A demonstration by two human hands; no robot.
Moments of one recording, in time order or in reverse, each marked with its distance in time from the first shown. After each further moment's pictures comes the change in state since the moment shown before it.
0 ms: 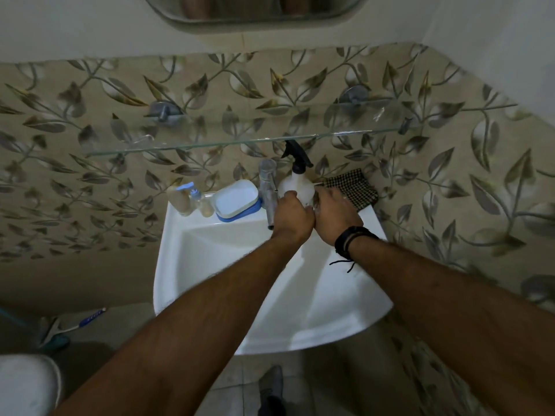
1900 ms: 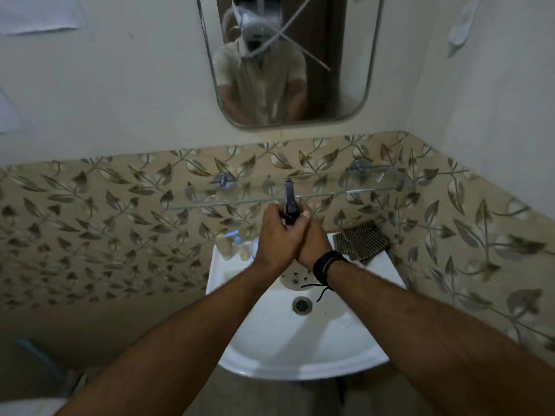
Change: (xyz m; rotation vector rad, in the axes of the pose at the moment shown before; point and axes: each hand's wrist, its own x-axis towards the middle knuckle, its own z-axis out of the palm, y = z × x) left_hand -0.072 0.020 -0.130 -0.324 0.201 0.352; right_hand -0.063 -0.118 -0.039 0.646 0.107 -0.264
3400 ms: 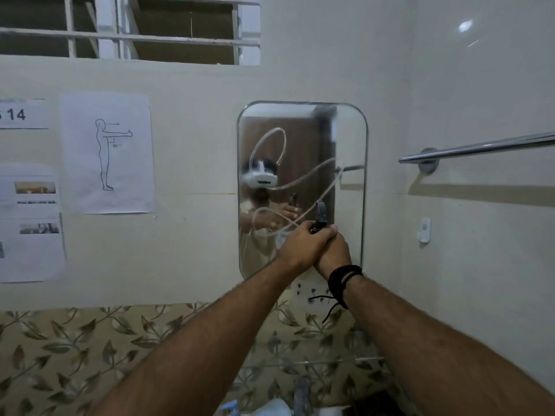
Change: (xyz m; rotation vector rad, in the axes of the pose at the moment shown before) left_hand 0.146 0.251 -0.059 0.031 -0.219 0.283; right_hand 0.125 -0.222 -0.129 0.208 0.505 -0.097
